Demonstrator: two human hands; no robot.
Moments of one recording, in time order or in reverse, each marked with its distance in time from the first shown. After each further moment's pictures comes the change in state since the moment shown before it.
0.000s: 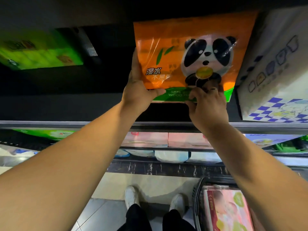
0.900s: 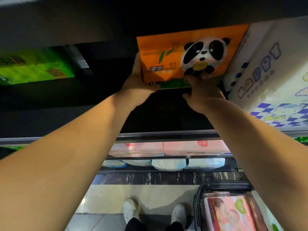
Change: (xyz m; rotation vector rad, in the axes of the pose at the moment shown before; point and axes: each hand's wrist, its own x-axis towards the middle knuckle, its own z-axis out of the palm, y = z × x) left_hand 0.043 0.021 0.006 -0.195 -0.212 -0.073; right_hand 0.074 0.032 -0.001 0.018 -0.410 0.097
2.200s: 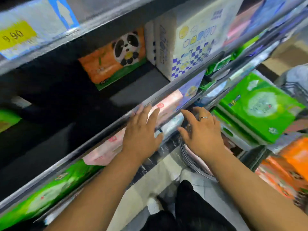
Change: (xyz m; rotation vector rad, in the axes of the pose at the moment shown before) left_hand -0.196 0.009 0.009 0.801 -0.467 0.758; right_hand -0.315 -0.084 0.020 -0.036 0.347 0.606
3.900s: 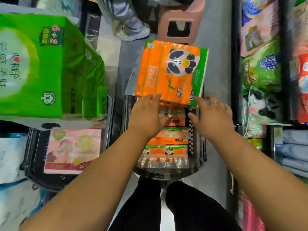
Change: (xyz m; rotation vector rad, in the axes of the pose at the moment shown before) left_hand 0.076 0.618 0.459 -0.061 -0.561 0.651; right_hand -0.321 0.659 0.084 0.004 -0.296 0.984
